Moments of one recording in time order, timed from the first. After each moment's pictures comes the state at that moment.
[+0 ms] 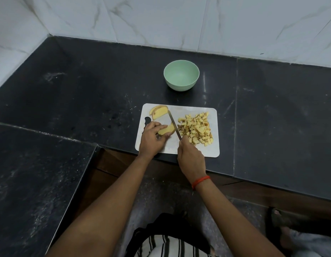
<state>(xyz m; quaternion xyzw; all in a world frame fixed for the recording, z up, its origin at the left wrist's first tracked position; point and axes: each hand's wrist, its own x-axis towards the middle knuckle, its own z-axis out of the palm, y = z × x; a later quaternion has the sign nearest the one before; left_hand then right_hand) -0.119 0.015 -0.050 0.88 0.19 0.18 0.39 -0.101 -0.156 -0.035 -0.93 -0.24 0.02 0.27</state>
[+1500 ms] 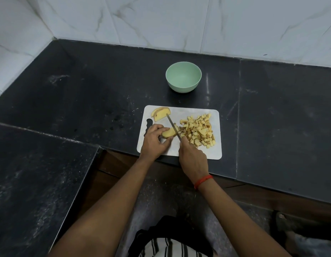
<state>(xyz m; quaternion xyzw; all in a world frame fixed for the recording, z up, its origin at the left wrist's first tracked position) -0.121 0.017 -0.056 0.90 0.15 0.19 0.37 -0.095 -0.156 -0.026 -0.94 -0.28 0.04 0.21</state>
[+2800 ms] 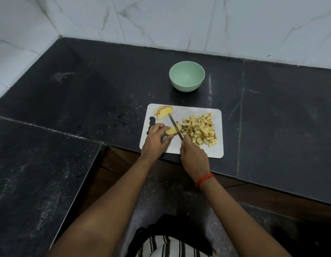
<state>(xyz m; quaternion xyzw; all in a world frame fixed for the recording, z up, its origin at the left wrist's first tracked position) -0.130 0.018 -0.056 0.92 0.16 0.14 0.34 -0.098 -0.157 -0.020 -0.93 -0.28 0.06 0.25</state>
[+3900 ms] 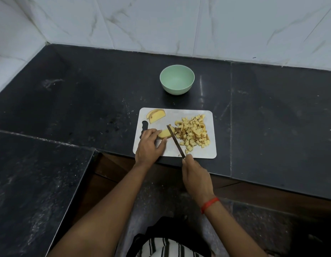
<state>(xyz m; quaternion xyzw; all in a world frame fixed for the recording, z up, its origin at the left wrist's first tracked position) -0.134 0.008 -0.056 0.92 0.18 0.19 0.30 -0.141 -0.202 -0.023 -0.93 -0.25 0.05 0.28</state>
